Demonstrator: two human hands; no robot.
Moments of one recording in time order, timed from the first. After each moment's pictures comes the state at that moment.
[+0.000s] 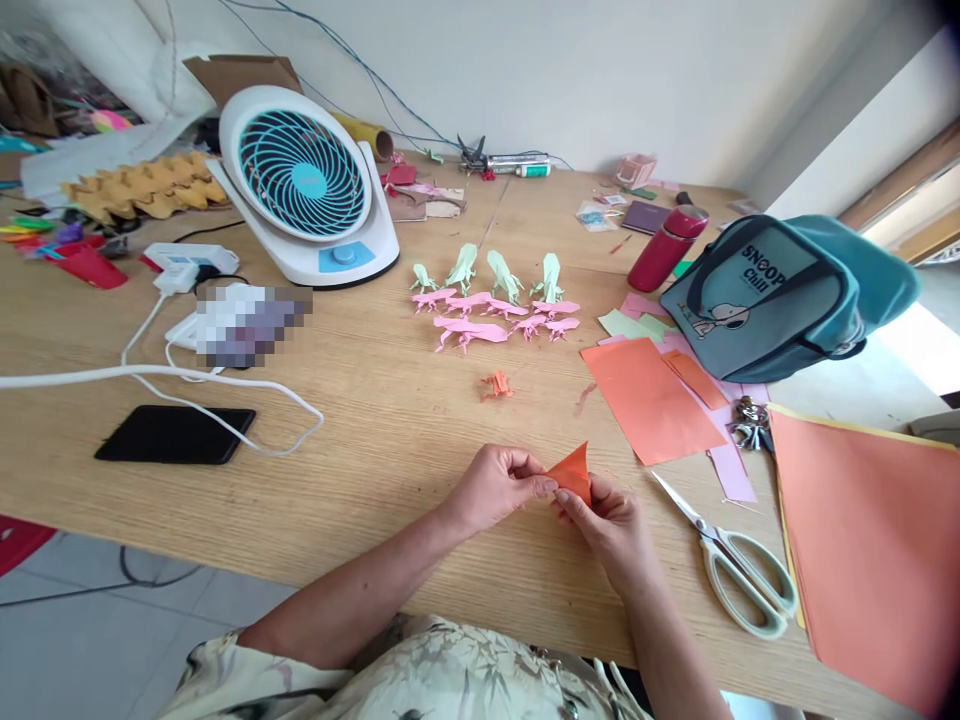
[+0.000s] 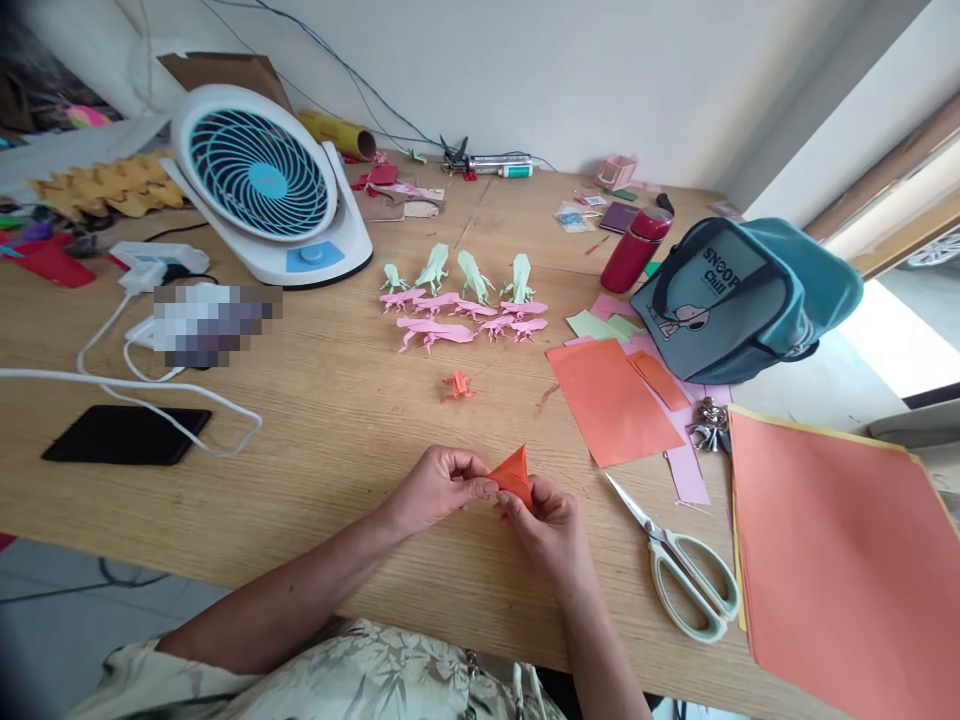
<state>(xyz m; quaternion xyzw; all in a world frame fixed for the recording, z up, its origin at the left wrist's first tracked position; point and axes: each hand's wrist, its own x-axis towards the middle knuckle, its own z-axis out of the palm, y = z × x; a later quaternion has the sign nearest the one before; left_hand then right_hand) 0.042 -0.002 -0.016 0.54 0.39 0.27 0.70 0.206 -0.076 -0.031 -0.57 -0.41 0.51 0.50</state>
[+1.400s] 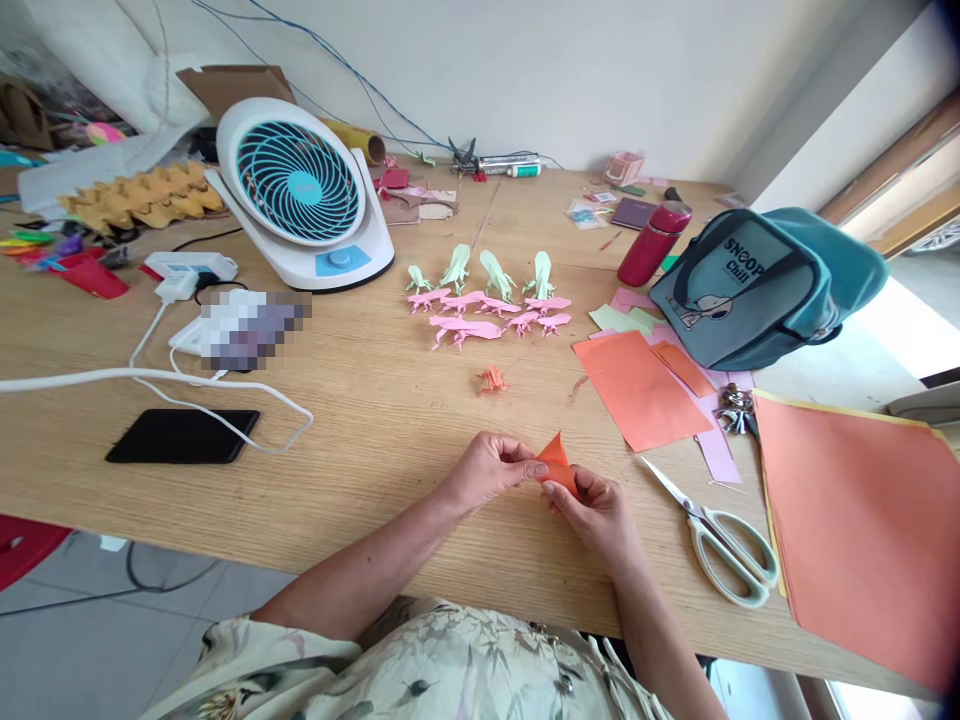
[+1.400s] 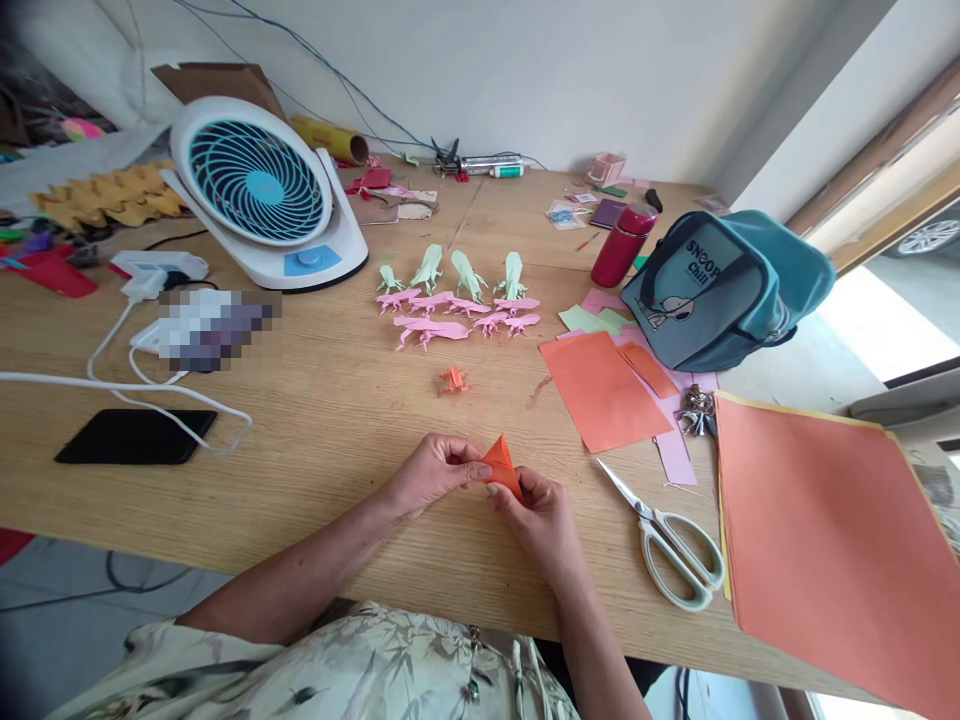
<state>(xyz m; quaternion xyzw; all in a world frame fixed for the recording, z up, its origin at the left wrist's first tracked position) 0.042 0.003 -0.027 0.52 0.39 0.28 0.70 0.202 -0.081 -0.026 -0.59 -0.45 0.48 0.46</state>
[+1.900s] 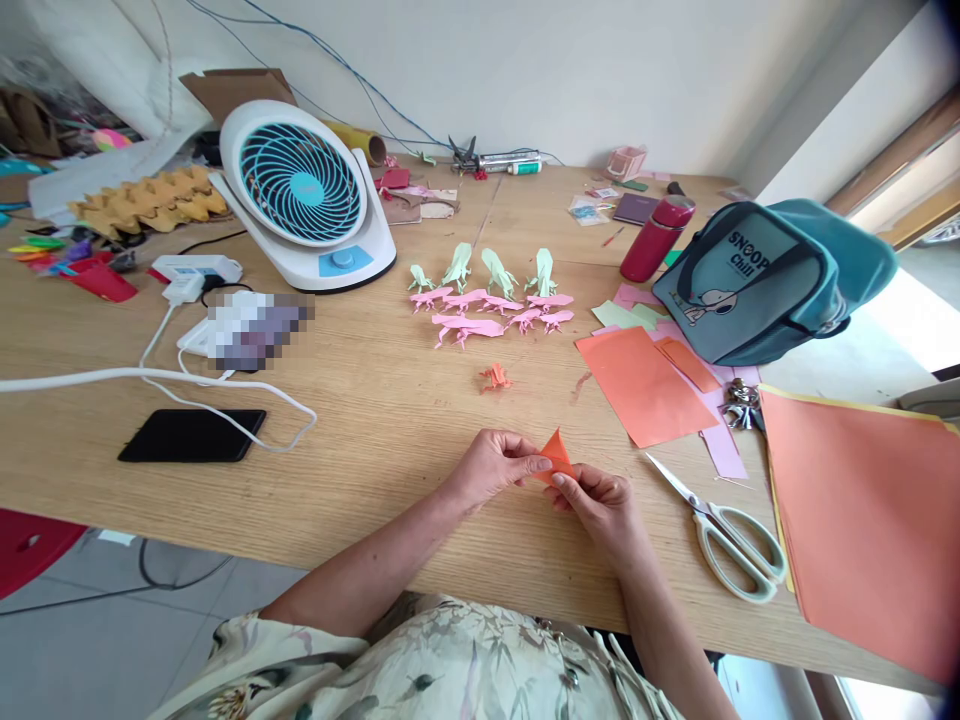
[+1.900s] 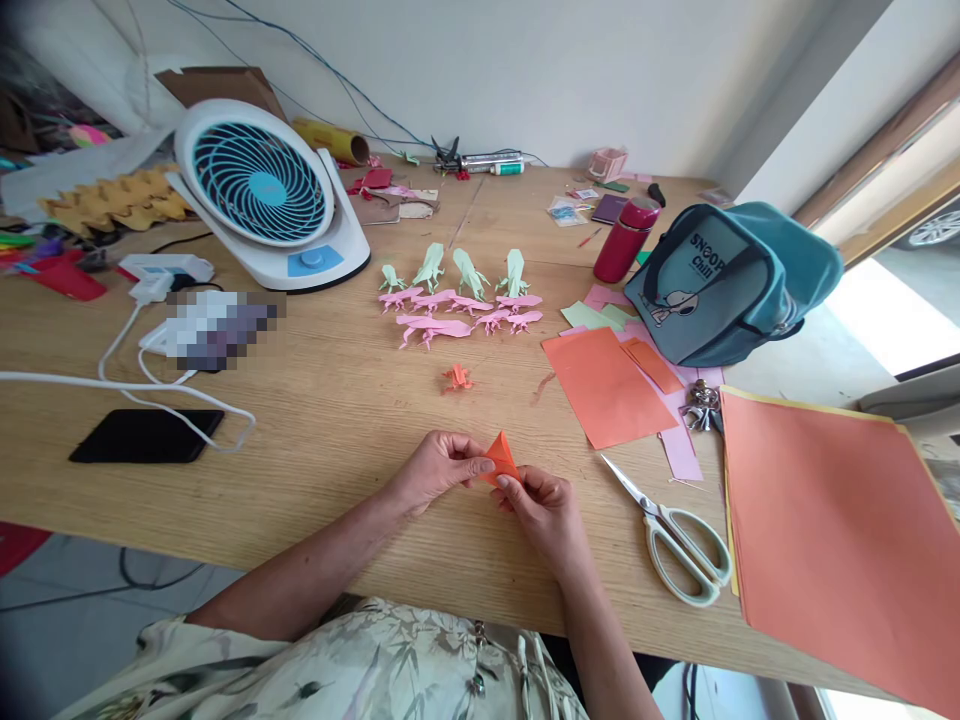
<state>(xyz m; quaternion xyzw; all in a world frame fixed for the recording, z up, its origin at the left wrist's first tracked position) 0.042 0.002 -0.027 0.52 0.41 0.28 0.70 0.201 -0.082 -0.027 -0.58 -0.43 0.50 0.47</state>
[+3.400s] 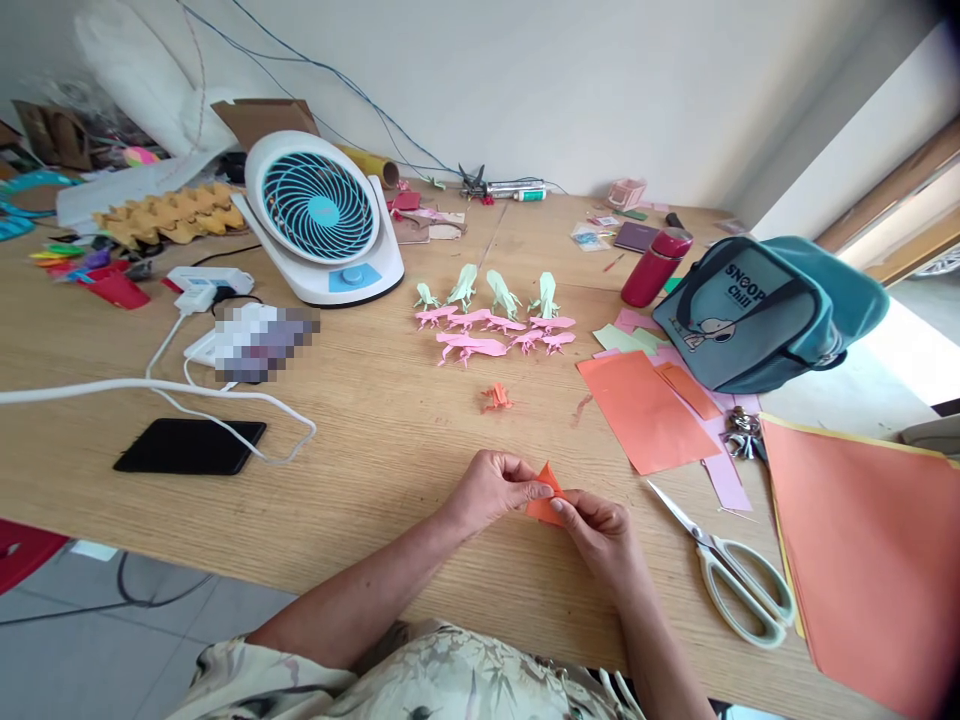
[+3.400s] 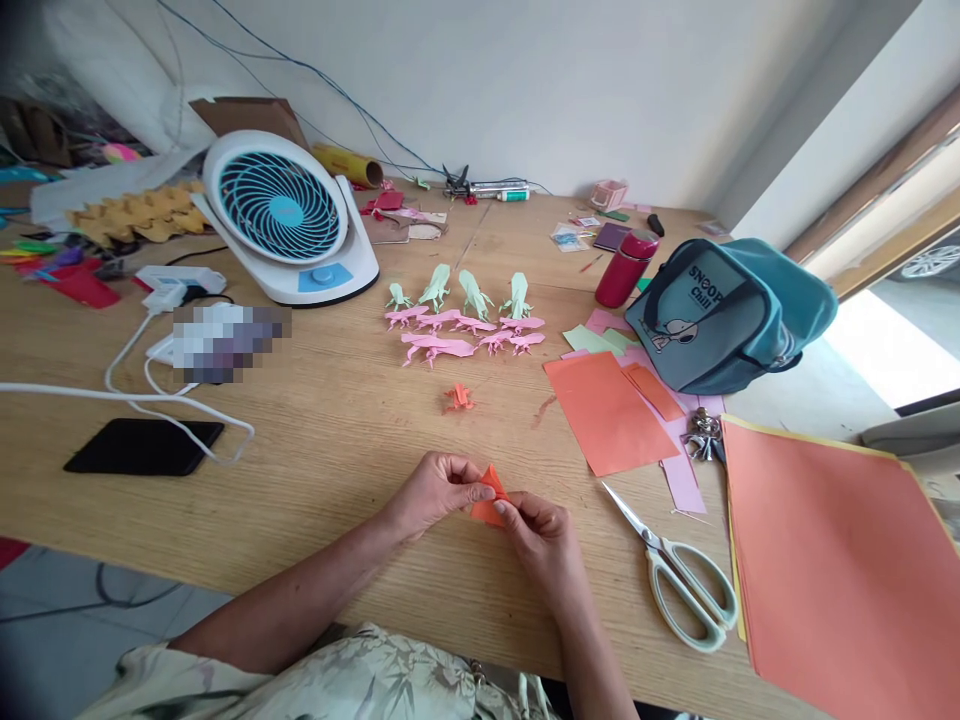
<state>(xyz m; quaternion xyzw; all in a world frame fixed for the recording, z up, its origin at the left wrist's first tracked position) 0.041 0.000 -0.016 0.52 0.42 0.28 0.69 0.203 -0.079 -0.030 -0.57 -0.47 0.48 0.46</state>
